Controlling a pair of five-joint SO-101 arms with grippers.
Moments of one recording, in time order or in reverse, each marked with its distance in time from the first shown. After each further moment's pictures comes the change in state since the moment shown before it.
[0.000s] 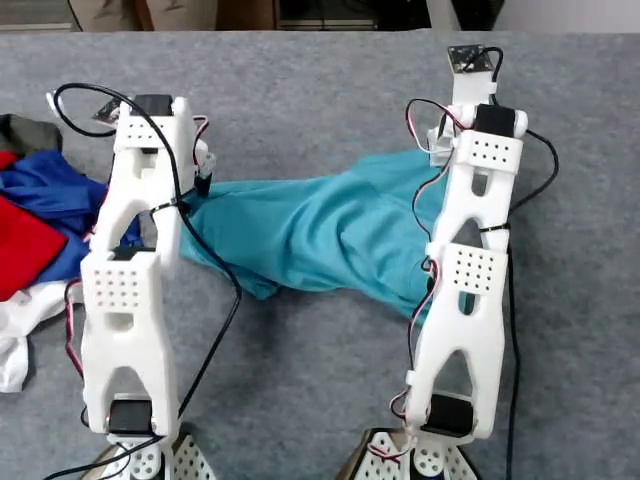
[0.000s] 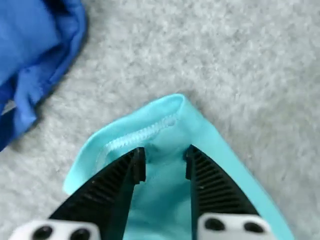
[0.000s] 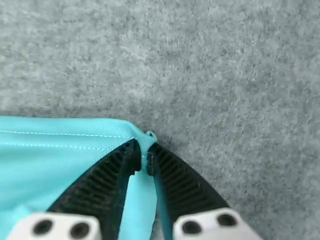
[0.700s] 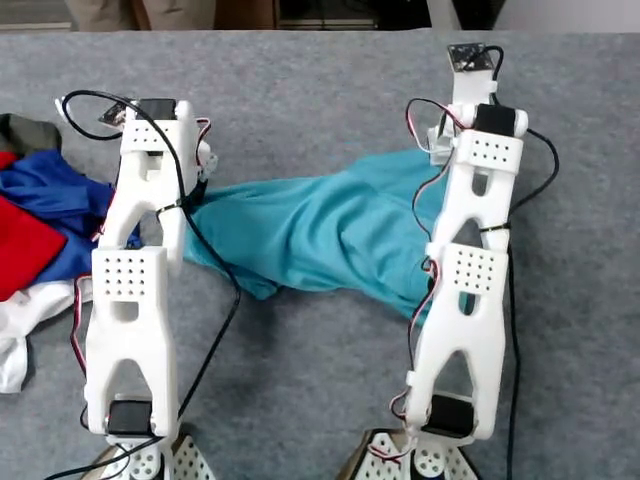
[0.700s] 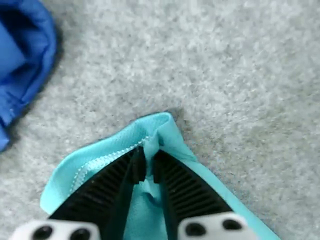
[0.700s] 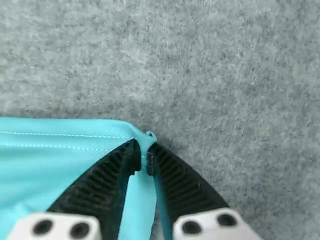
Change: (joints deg) left arm -0.4 7.3 -7.8 0.9 0.0; right arm 0.0 0.0 0.0 -0.7 0.0
